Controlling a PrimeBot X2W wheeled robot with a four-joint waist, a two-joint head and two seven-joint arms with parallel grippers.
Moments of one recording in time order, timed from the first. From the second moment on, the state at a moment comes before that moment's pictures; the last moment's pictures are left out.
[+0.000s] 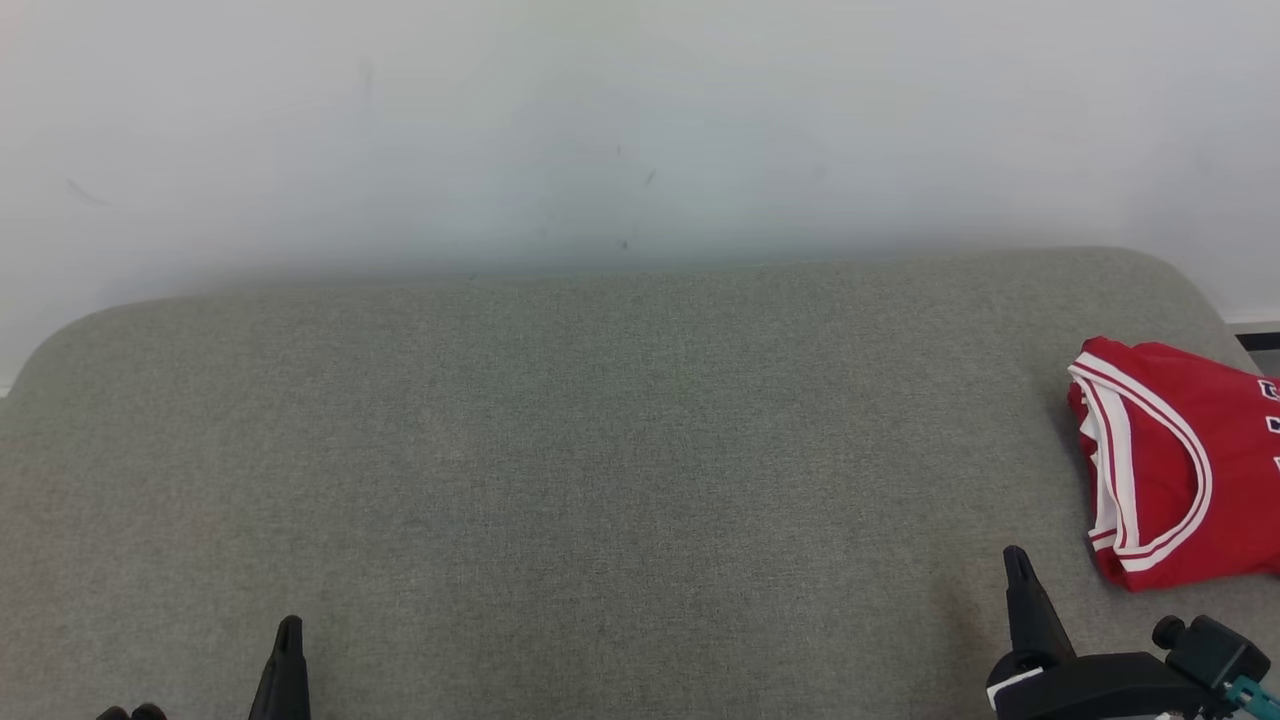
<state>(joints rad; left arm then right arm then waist) 0.00 0.04 0.08 0.25 -0.82 -0.07 -0.09 -0.06 -0.05 -0.01 0.31 0.83 0.13 -0.09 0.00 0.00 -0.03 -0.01</state>
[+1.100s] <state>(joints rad) -0.05 0.05 0.10 0.25 -1.19 -0.10 0.01 -0.08 -0.05 -0.06 0.28 1.20 0.13 0.01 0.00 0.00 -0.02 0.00</state>
